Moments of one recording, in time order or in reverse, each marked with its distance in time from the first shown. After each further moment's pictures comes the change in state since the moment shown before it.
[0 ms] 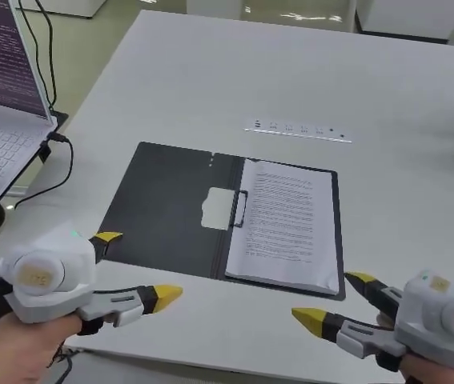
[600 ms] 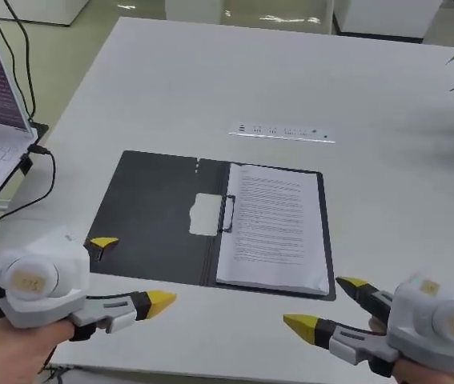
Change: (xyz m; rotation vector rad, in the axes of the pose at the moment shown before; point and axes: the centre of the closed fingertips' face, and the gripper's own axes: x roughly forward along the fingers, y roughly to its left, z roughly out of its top) left arm 0.015 0.000 0.008 0.023 0.012 -0.053; right arm -0.006 0.002 -0.004 0.034 -0.005 -0.023
